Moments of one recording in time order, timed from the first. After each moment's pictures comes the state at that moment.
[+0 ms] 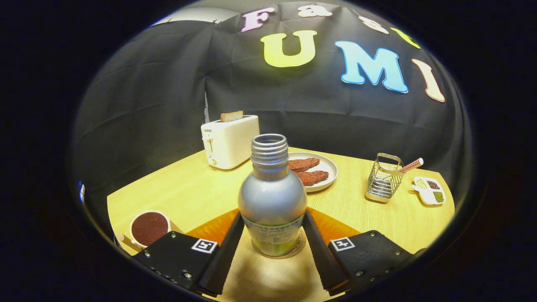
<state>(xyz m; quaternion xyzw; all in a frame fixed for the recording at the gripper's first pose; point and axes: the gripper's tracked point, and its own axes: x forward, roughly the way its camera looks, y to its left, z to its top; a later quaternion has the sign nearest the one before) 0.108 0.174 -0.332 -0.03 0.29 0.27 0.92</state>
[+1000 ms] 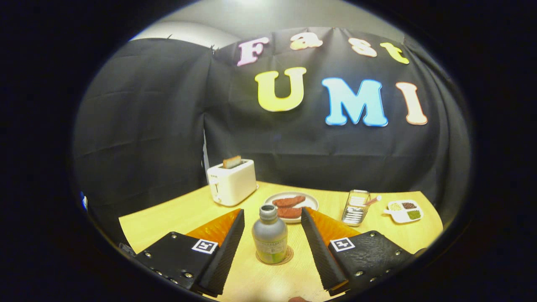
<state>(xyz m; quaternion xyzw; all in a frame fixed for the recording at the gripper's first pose) 0.081 0.136 -0.183 0.01 0.16 0.24 0.96</state>
